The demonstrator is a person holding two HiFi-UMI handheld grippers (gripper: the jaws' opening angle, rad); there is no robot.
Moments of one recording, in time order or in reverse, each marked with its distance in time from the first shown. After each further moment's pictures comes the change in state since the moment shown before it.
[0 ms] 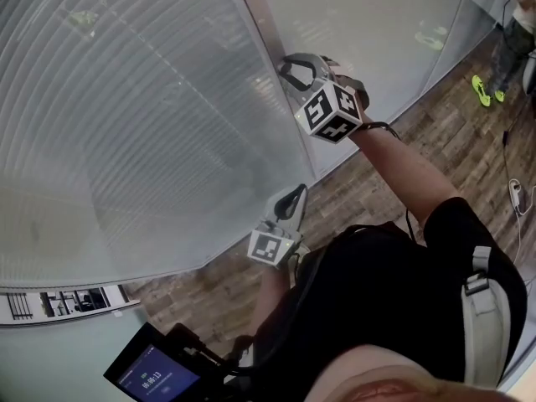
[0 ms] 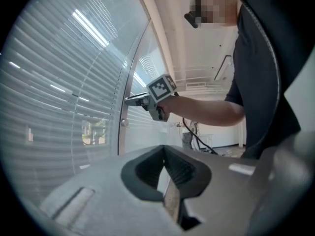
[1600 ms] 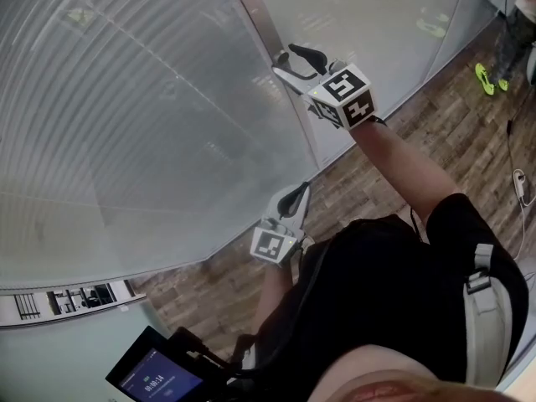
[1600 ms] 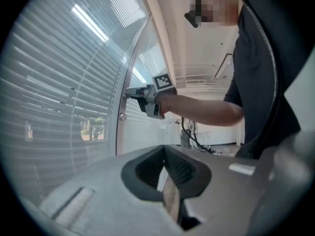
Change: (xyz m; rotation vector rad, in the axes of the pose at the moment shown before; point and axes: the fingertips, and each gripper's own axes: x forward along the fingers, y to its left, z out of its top) left arm -0.006 -0.007 -0.013 -0.023 0.049 -0.012; right arm -0.005 -0.009 -0.003 0.587 -0.232 0.087
